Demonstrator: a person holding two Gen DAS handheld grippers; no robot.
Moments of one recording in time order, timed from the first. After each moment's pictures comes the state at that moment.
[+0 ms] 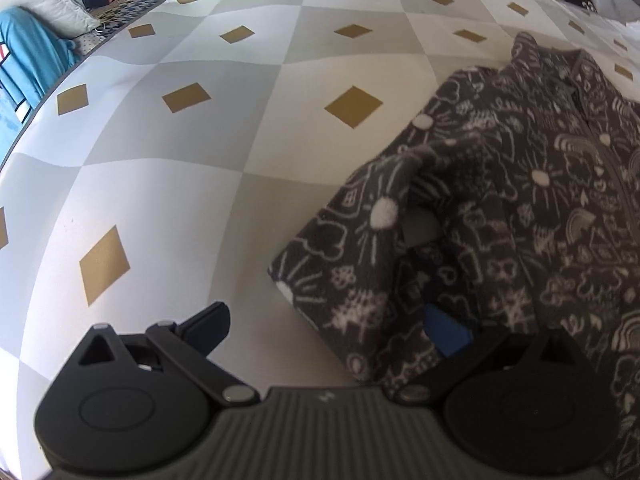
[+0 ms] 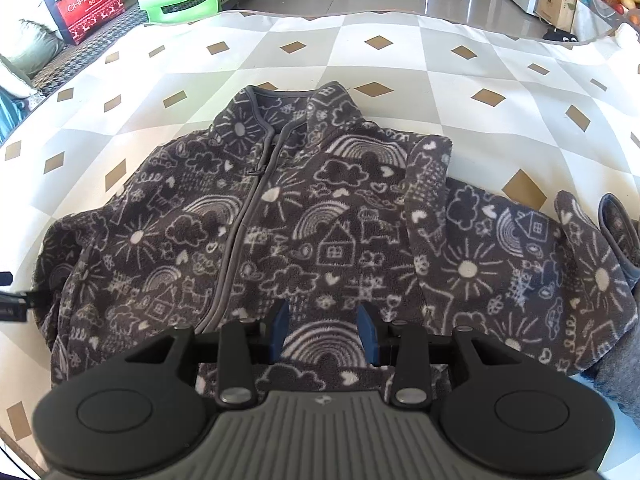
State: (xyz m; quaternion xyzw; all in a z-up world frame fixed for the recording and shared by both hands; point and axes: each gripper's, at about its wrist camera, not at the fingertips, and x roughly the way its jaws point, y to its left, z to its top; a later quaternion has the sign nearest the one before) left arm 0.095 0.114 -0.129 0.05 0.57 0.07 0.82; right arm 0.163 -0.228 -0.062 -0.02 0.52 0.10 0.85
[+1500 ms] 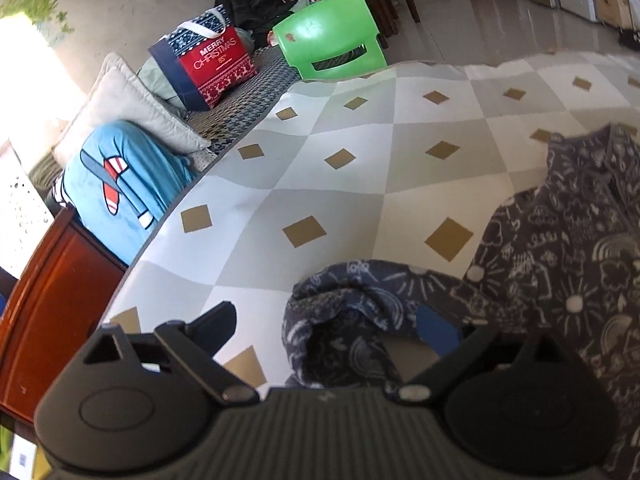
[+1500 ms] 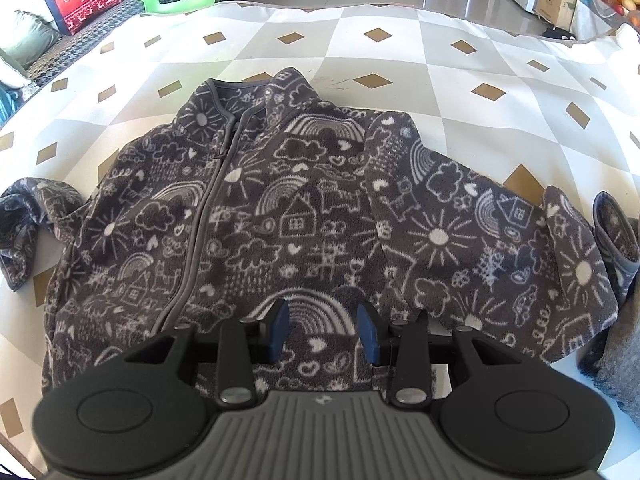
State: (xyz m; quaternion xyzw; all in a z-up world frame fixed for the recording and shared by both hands) left arm 0.105 0.107 -0.052 0.12 0.43 0.20 0.87; right arm 0.149 -0.238 -0.065 -0.03 0.53 0.10 0.84
